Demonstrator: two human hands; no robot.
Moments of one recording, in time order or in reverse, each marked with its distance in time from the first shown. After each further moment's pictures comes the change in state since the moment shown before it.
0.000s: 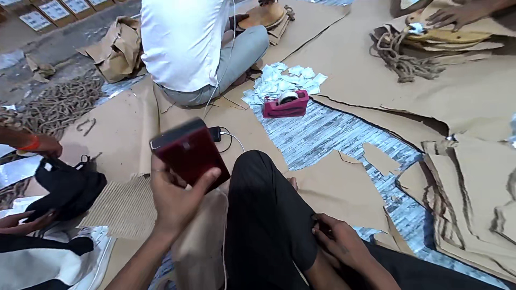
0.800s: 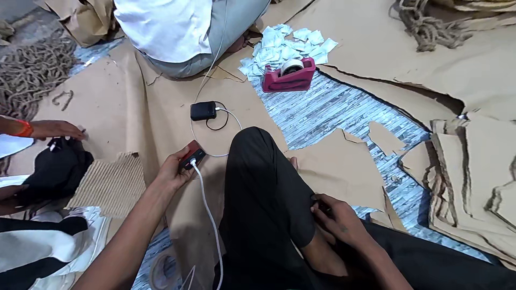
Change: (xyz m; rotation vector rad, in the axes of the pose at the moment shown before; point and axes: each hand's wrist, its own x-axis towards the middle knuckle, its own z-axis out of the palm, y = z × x) left_hand 0.011 -0.135 -0.018 -0.490 0.227 -1.375; right_hand 0.000 0.004 0.003 -0.001 0.023 0.022
